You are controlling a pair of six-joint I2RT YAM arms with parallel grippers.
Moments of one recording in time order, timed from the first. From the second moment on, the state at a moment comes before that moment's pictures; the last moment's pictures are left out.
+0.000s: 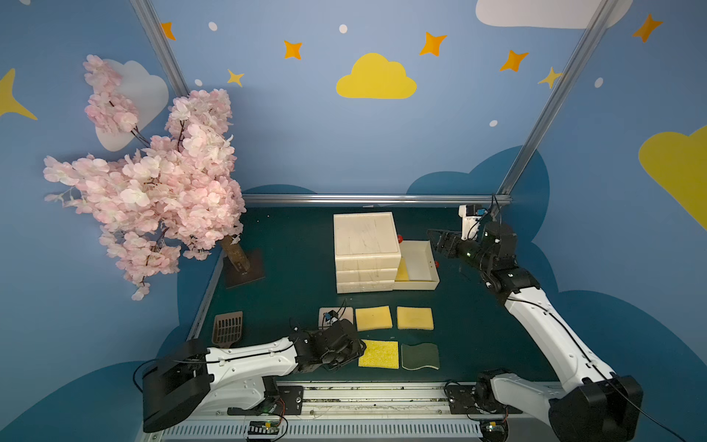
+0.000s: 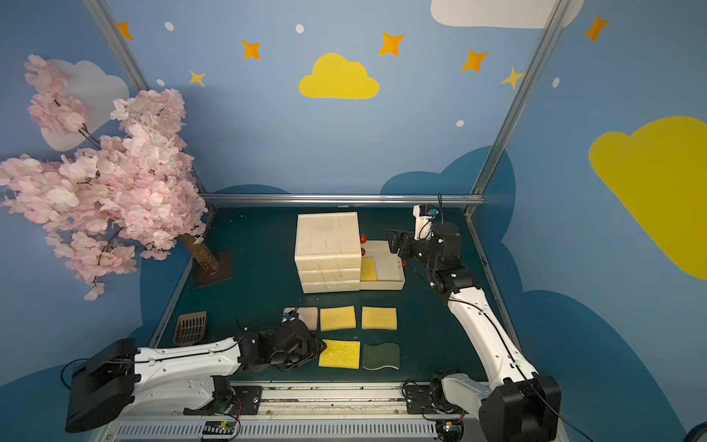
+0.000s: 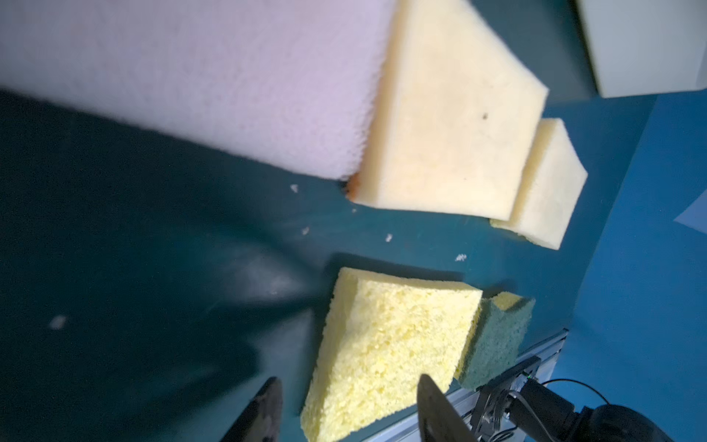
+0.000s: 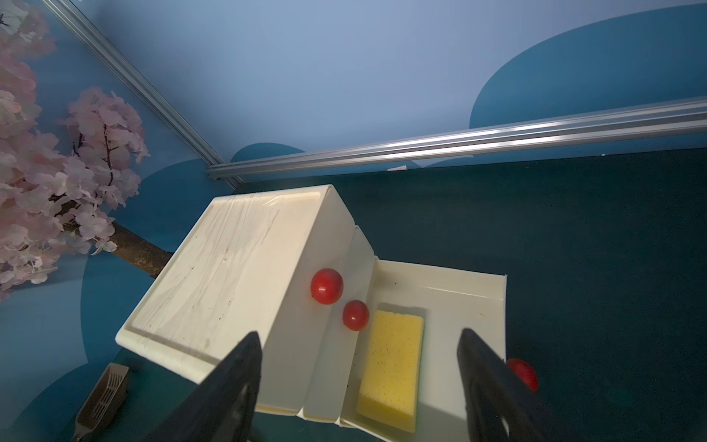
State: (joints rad) left arm -1.11 1.13 0.48 -0.27 -0.02 -1.40; right arm 0.24 1.16 0.99 -0.16 -0.31 0.31
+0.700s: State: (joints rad) left arm -0.82 0.95 0.99 -0.51 -0.14 -0.57; right arm 0.24 1.55 1.24 -0.42 -0.34 0.20
